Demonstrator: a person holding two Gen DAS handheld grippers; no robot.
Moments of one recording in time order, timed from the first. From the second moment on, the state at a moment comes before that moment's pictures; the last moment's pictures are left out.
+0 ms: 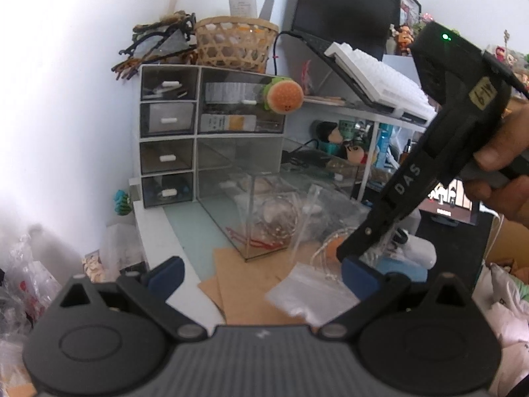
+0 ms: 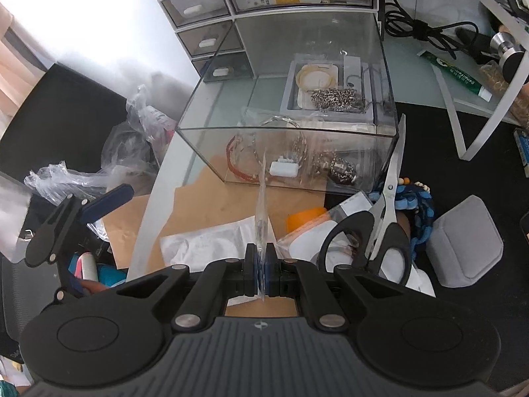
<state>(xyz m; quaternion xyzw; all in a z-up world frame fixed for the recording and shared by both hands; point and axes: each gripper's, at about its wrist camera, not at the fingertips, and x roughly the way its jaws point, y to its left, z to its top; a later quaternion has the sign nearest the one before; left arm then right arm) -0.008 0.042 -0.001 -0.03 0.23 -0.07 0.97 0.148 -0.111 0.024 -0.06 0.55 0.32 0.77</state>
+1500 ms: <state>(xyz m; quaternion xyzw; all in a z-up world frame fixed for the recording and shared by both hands) -0.016 0.014 0.003 0.02 0.22 -0.10 0.97 0.129 -0.143 0.070 -0.08 0.51 0.28 0.81</state>
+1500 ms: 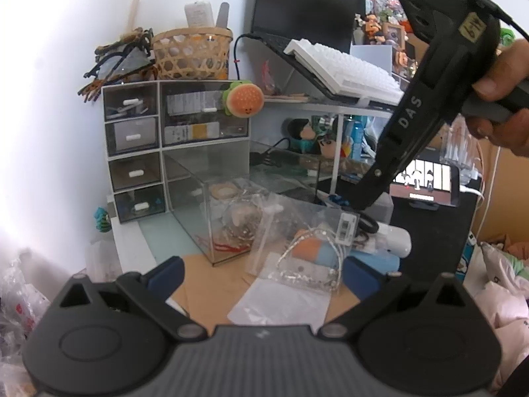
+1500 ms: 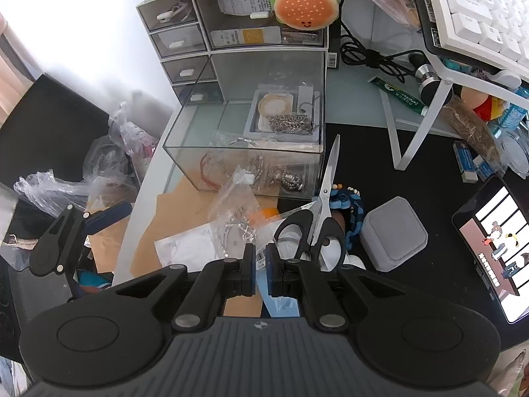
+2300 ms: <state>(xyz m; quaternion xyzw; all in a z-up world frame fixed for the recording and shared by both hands) -0.014 0.031 0.000 0.00 0.22 -0.08 0.97 0.132 -0.141 0.093 -0.06 0.50 0.28 0.82</state>
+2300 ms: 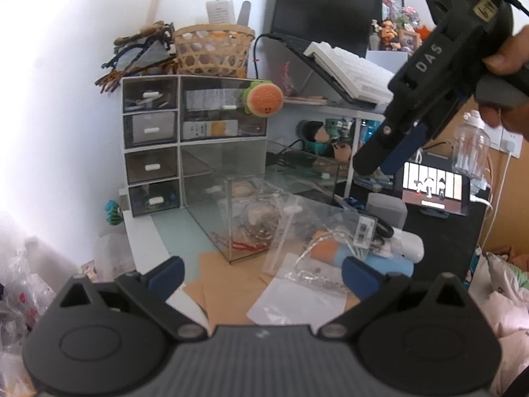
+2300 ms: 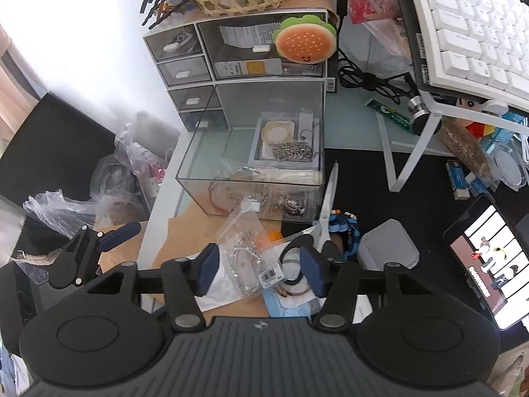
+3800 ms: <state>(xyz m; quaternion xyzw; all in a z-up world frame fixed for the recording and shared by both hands) -0.010 0.058 -0.007 -0.03 0.23 -0.07 0.97 0.155 -0.088 0.052 -0.07 0.45 0.24 0.86</state>
